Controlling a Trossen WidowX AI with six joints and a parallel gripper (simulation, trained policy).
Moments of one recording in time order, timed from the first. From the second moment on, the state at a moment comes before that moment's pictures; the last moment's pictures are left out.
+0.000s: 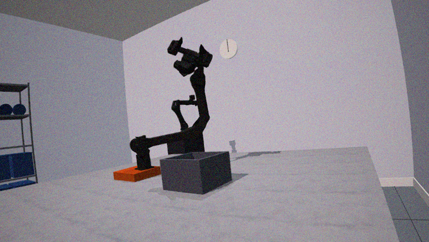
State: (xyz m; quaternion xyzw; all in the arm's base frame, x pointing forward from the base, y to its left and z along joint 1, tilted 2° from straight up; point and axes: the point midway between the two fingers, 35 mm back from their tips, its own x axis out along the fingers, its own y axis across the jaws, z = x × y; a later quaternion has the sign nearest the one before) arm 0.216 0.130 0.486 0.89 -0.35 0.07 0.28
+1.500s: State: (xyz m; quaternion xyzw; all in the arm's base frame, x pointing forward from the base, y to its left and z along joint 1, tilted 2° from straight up) arm 0.099 0.080 0.483 0.87 -0.19 0.26 -0.36
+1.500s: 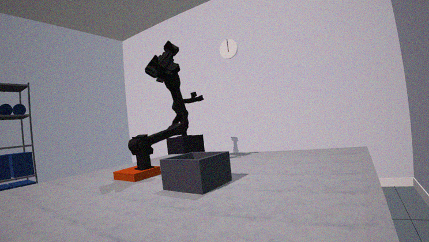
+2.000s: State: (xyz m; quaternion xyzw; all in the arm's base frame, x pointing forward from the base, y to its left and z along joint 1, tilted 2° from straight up) arm 0.084 0.047 0.463 0.76 -0.13 0.25 -0.59
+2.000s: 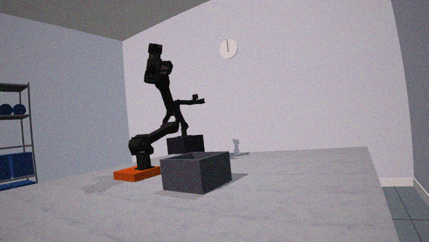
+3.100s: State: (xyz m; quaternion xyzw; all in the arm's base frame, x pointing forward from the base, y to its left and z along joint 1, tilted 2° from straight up) arm 0.100 -0.009 0.387 0.34 -0.13 0.11 -0.92
